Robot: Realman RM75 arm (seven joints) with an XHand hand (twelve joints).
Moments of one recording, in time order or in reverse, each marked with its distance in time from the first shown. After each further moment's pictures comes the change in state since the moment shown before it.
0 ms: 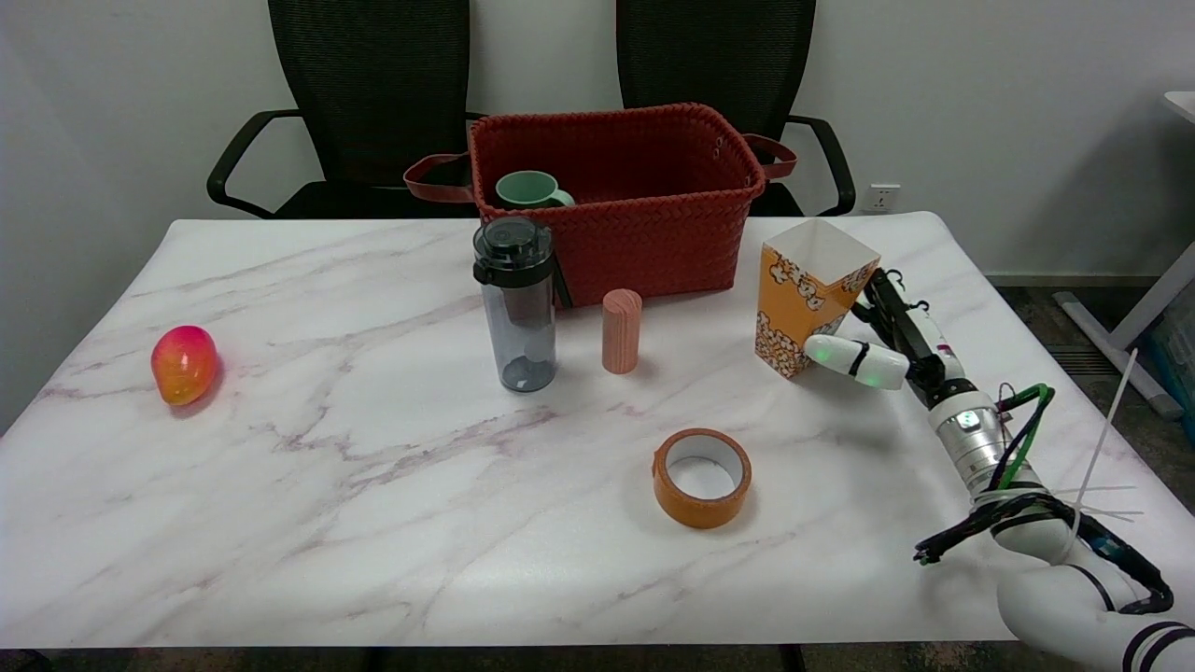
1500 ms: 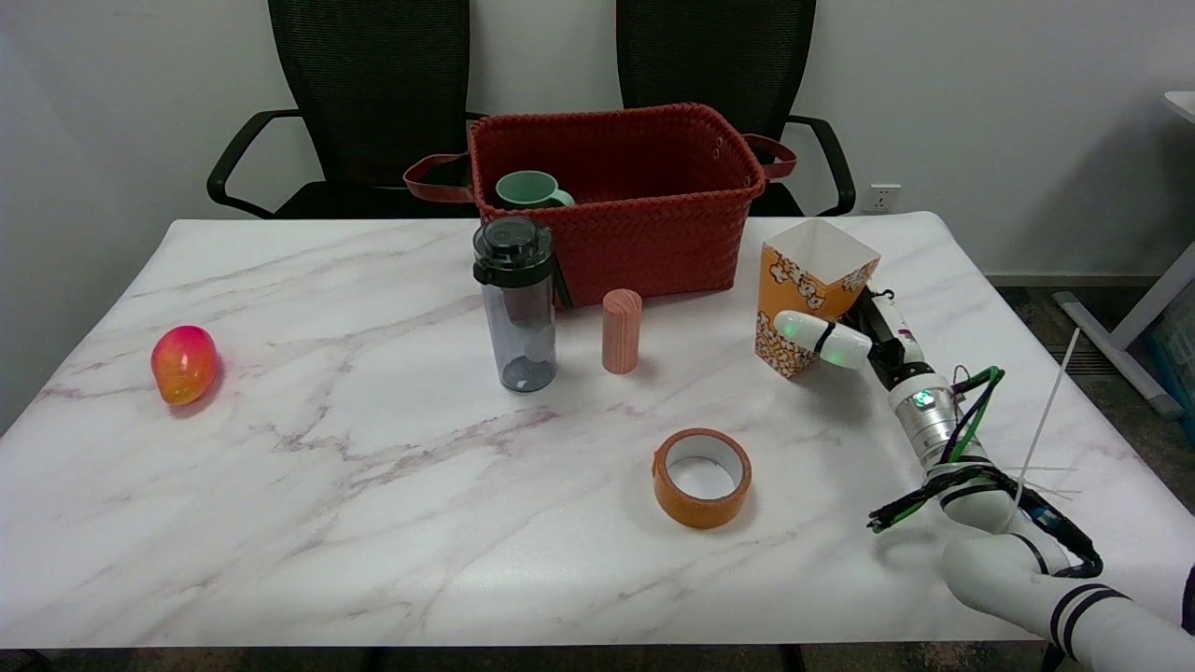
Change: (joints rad) arm 0.161 -0.070 -0.042 -0.103 -0.007 -0.052 -0.027
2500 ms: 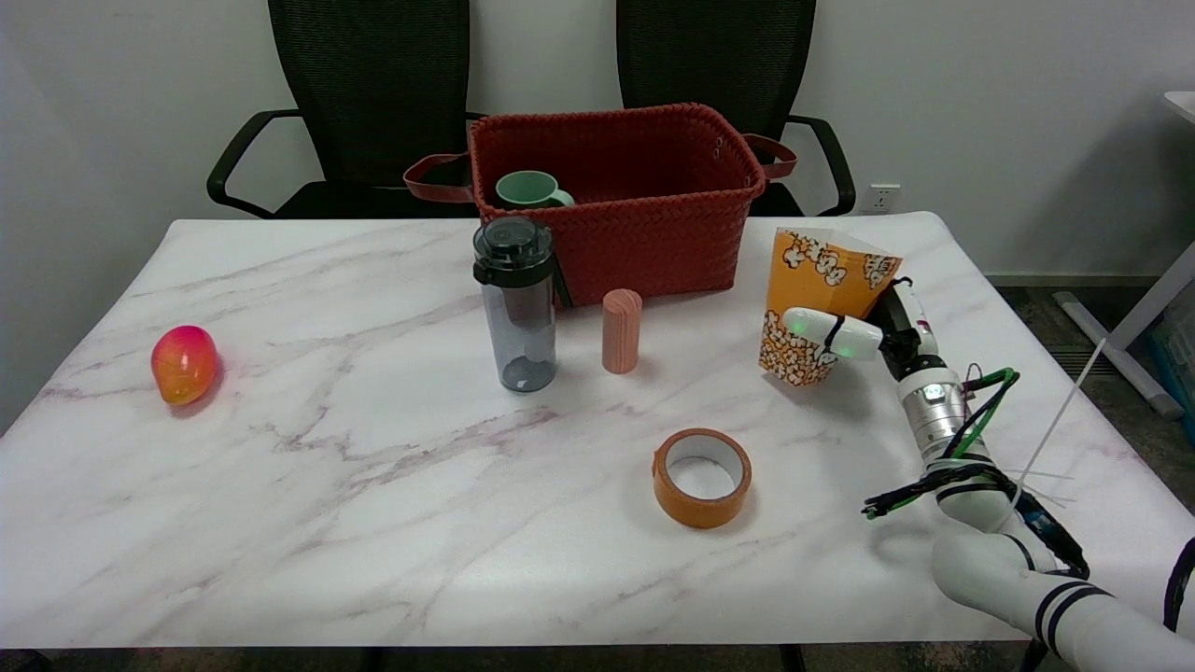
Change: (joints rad) arm 0.026 -0.024 -0.001 -0.035 0.083 0.087 0.008
